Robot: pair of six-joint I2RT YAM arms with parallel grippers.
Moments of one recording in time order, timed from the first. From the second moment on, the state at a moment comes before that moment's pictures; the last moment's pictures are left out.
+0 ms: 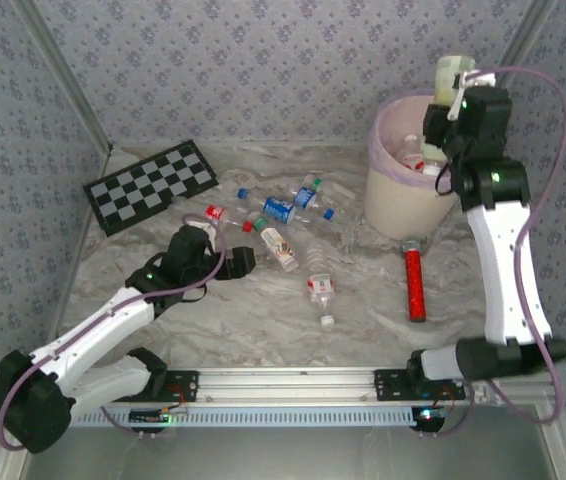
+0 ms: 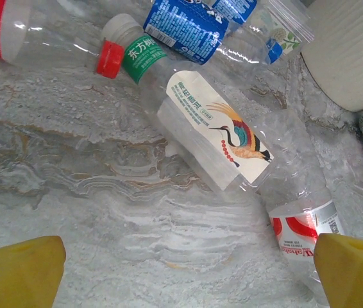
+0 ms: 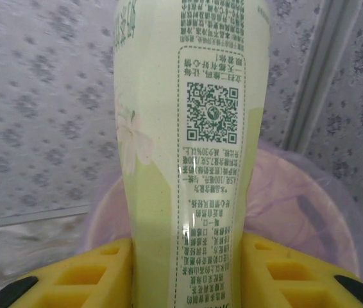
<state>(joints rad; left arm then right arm) -0.62 0.99 0.66 -0.34 0.05 -0.62 0.07 1.42 1.83 -0.72 0.22 0.10</state>
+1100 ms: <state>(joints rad) -0.60 0.85 0.60 -0.43 -0.01 -0.65 -0.10 1.87 1.89 -0.91 0.08 0.06</state>
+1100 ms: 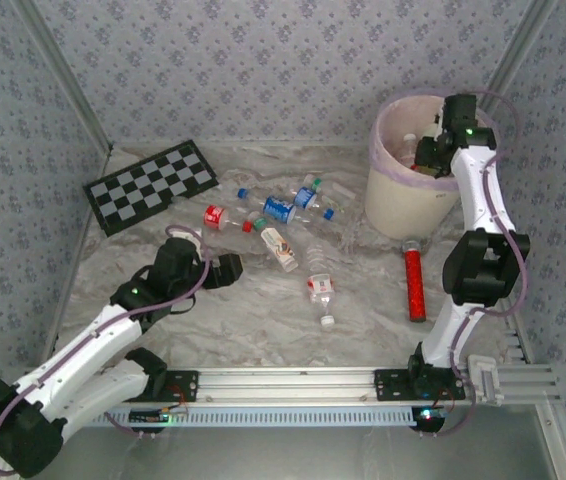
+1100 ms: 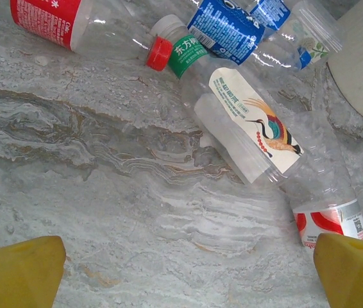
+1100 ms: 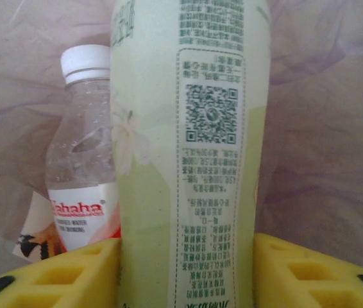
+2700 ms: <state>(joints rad) -0.64 1.04 0.55 -0.02 0.17 -1.03 0.44 1.97 1.97 -0.94 0.05 -0.21</state>
